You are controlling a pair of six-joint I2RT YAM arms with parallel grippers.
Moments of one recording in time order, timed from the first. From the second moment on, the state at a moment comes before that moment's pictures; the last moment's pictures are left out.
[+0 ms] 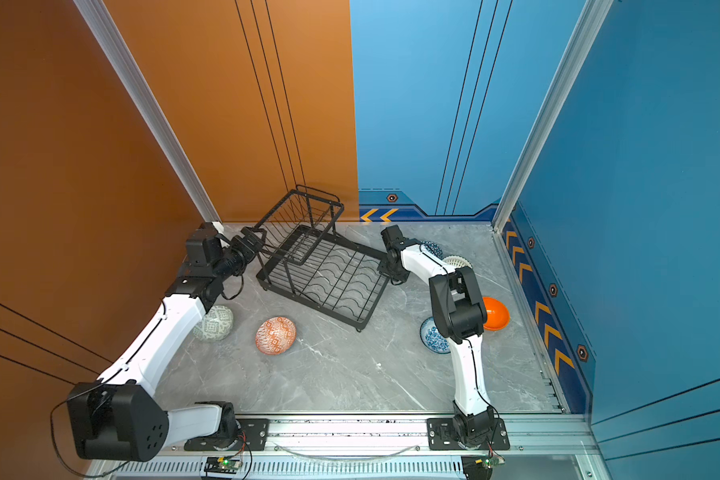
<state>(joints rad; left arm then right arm) -0.03 1.29 1.06 -0.16 0.17 -0.90 0.36 2.24 1.79 -0.69 0.00 0.75</state>
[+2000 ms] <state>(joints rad) -0.12 1.33 1.13 -0.28 0.16 -0.88 0.54 1.89 1.48 -0.82 -0.04 0.78</state>
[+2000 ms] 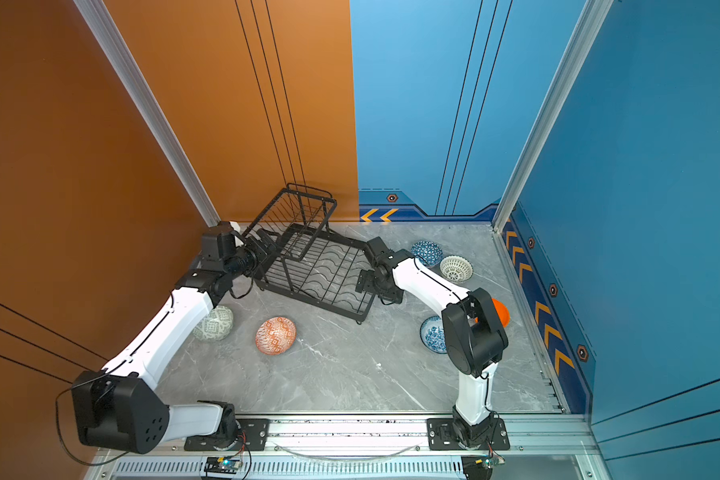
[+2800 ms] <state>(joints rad) -0.15 1.33 1.13 -0.33 0.17 -0.87 0.54 1.99 1.52 -0.86 -0.12 0.85</state>
